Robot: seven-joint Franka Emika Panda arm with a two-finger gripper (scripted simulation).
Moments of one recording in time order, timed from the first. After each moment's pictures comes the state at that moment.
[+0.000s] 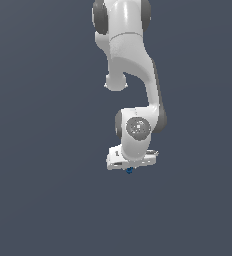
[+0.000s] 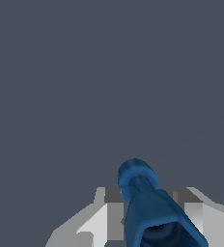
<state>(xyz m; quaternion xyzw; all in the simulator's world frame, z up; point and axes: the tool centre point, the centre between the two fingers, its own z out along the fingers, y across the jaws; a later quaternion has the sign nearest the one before) 0.078 0.061 0.043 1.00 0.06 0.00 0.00</state>
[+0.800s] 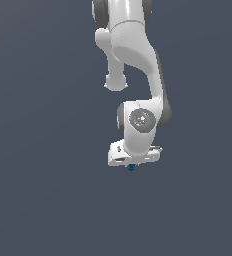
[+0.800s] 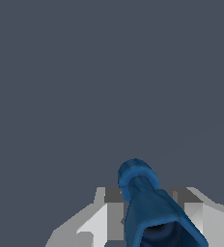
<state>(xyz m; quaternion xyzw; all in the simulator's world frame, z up) 0.076 0.068 0.073 1.00 0.06 0.00 0.00</state>
